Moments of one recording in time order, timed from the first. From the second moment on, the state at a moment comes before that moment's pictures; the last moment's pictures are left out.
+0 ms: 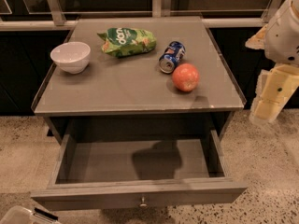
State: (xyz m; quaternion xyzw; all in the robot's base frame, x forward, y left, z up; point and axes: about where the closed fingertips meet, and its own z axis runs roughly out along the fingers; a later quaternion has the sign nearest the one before) arm 0.438 -0.216 0.977 -0.60 0.78 -0.04 0.16
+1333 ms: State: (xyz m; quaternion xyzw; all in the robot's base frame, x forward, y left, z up) arm 0.537 -0.168 0.957 -0.64 0.74 -0.01 0.22
